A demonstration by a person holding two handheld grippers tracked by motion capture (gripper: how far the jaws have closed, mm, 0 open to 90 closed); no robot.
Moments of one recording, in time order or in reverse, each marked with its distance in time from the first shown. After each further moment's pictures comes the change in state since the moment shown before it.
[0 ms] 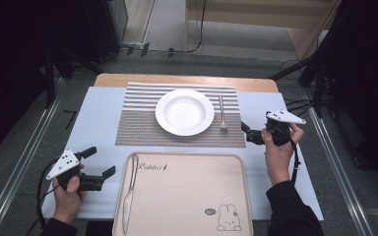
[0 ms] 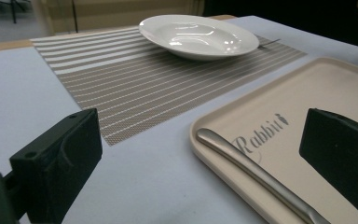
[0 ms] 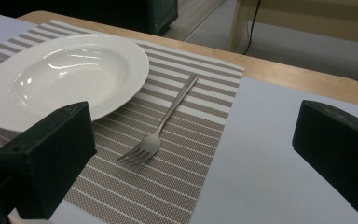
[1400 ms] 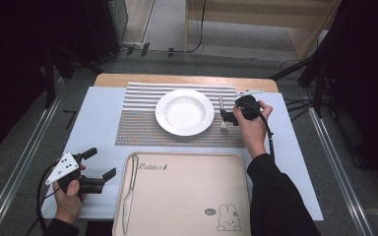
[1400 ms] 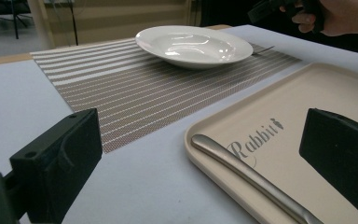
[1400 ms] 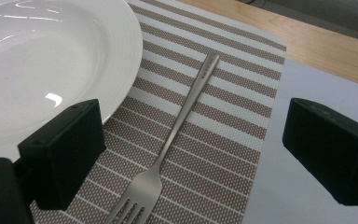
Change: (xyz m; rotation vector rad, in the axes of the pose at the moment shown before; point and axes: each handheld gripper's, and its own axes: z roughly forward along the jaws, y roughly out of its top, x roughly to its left) left arm -0.005 -0.004 -0.001 -0.048 0.008 0.026; right arm 0.014 0.035 0.110 0.275 -0.008 -0.042
